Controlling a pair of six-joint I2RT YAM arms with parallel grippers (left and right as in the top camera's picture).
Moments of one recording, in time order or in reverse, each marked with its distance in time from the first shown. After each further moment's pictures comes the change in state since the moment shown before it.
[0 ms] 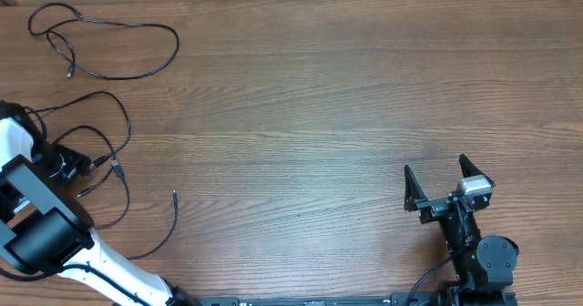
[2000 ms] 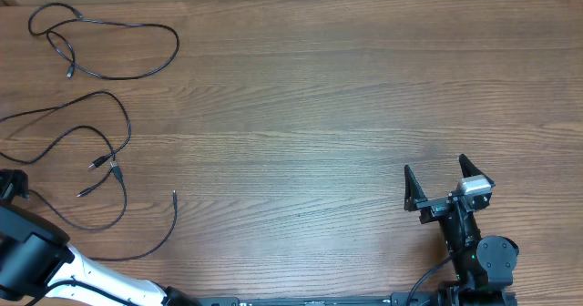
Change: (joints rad) left arm 0.242 0.001 0.301 -0.351 -0.006 -0.069; right arm 0.000 0.000 0.000 0.000 0.000 0.000
